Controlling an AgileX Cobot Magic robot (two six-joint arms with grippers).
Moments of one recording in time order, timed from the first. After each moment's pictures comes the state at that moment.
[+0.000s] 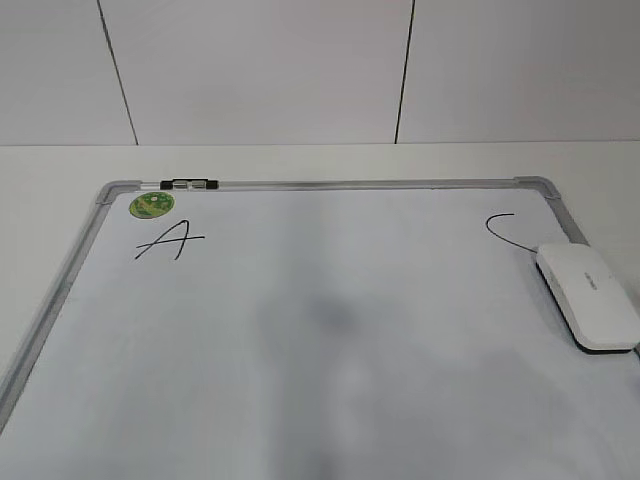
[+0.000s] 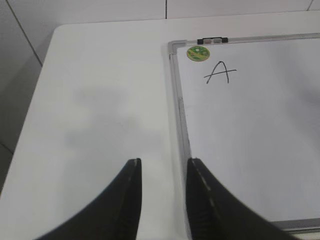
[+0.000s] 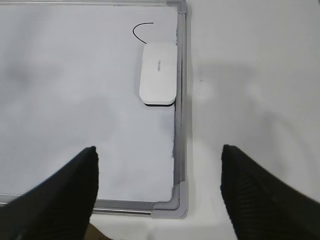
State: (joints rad) left arm -0.03 0.22 -0.86 -0.05 1.27 0.00; right arm 0.08 0.25 -0.77 -0.02 1.24 0.00
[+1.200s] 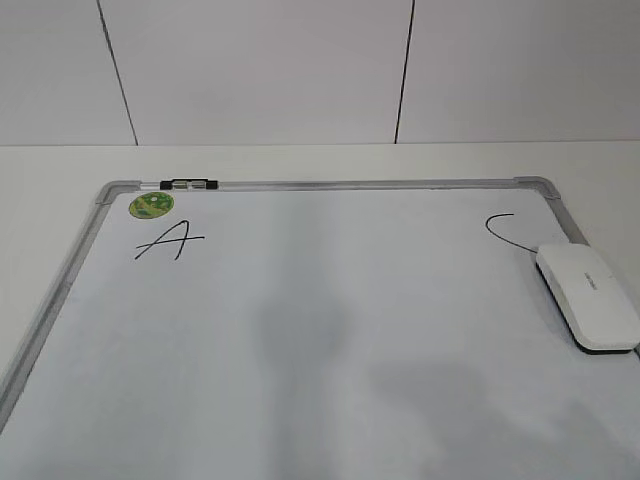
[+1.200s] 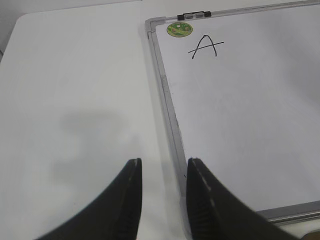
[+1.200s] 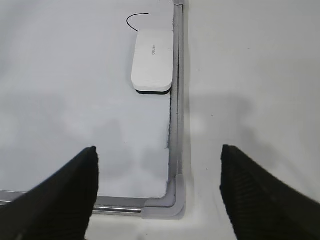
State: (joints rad) left arm -0.03 0.01 -0.53 -0.10 1.12 0.09; right arm 0.08 -0.02 -0.50 -0.04 1.16 -0.01
